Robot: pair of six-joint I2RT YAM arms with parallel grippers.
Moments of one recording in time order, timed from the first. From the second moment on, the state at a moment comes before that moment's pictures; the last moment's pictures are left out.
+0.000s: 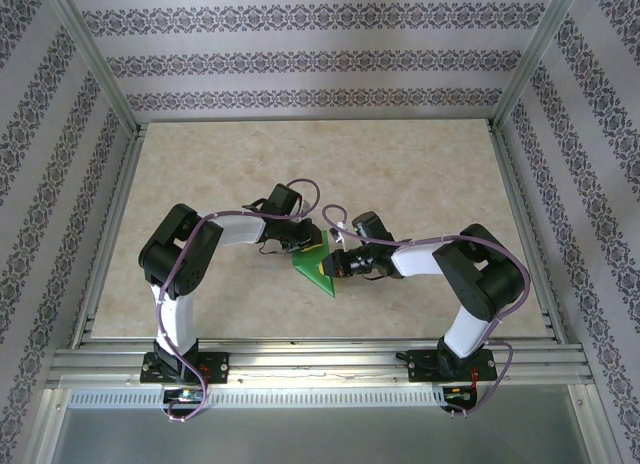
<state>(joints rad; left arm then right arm) -0.51 1.94 1.07 -0.13 0.51 -0.79 0.59 1.71 0.65 0.20 -0.67 0.52</state>
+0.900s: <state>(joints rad) -0.51 1.94 1.07 -0.13 0.51 -0.79 0.59 1.73 0.68 0.14 -0.64 0.49</state>
